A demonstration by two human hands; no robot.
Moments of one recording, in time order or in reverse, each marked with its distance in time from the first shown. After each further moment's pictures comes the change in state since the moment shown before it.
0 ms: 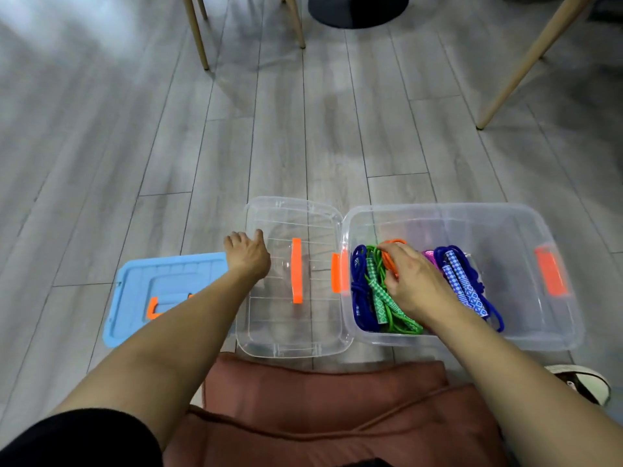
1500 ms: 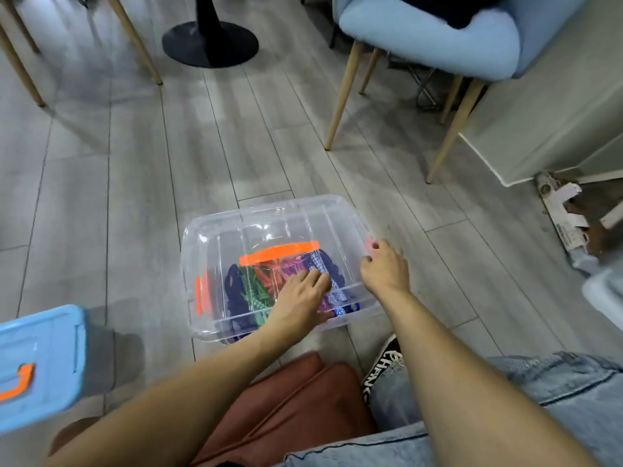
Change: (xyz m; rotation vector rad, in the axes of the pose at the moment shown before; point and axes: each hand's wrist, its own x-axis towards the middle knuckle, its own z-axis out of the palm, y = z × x) left_hand -0.191 0.274 -0.052 -0.429 0.430 1.064; right_hand -0.070 0.147 -0.091 0.142 0.342 0.728
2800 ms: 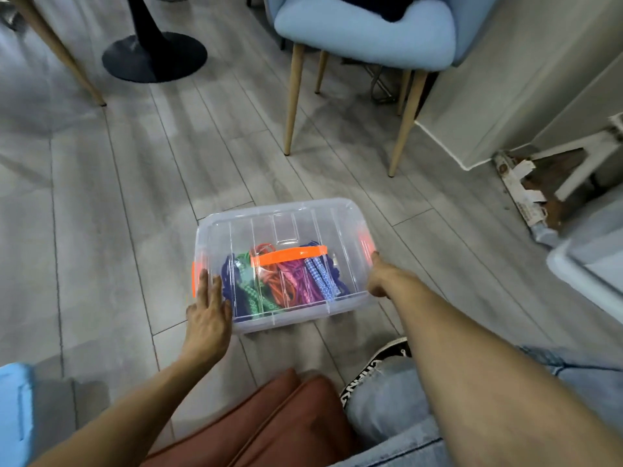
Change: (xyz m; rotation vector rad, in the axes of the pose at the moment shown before) left_hand -0.031 -0.076 0.006 -0.109 -0.041 -0.519; right_hand 0.054 0.064 -0.040 -0.454 -0.486 0.207
